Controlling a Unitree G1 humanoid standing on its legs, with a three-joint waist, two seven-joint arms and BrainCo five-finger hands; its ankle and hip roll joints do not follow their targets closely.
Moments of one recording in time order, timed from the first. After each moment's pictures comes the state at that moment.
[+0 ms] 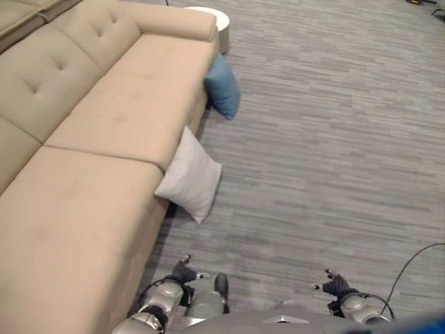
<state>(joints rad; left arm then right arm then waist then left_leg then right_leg) -0.11 0.22 -0.28 1.20 -0.05 -0.09 0.11 -0.07 -0.25 0.32 1.21 0.03 -0.08 -0.14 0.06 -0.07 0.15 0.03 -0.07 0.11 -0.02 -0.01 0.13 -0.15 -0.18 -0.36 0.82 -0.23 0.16</state>
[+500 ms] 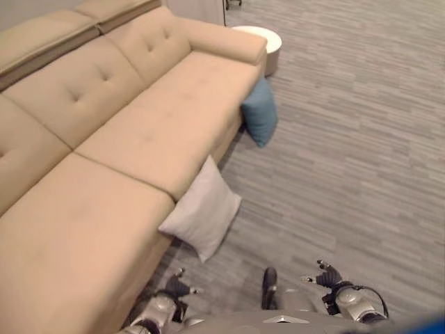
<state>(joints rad) -0.05 0.23 -0.27 1.21 -0.05 -0.10 0.12 -0.06 -0.25 0.33 1.16 0.01 -0.10 -0.12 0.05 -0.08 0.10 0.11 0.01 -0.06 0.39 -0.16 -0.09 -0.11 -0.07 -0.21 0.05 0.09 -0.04</state>
